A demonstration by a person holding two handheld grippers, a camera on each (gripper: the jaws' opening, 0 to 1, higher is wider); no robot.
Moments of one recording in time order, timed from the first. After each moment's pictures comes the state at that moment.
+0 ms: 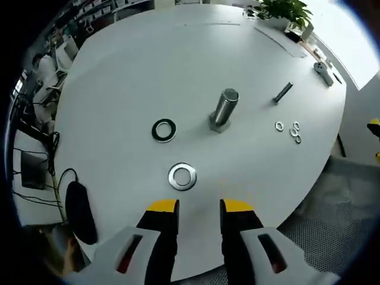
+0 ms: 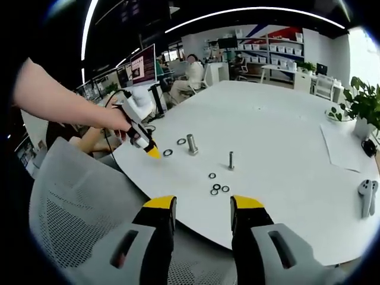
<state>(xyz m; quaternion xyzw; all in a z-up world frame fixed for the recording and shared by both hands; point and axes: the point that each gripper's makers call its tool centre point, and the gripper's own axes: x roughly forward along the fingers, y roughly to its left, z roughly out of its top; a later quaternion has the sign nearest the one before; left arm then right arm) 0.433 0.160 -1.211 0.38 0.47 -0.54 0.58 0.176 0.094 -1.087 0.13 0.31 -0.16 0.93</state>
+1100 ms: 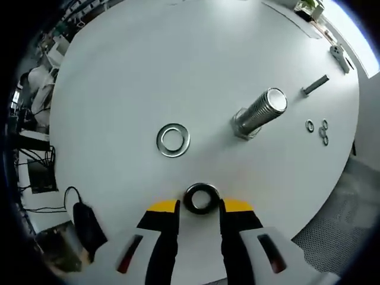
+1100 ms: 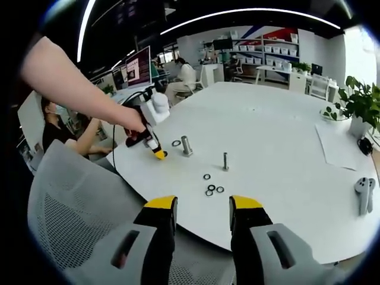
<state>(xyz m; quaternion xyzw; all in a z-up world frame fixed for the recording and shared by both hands) 0.461 0.139 -1.239 0.45 0.49 -0.50 0.55 0.173 0.088 -1.087 0.13 0.30 -0.18 0.93</state>
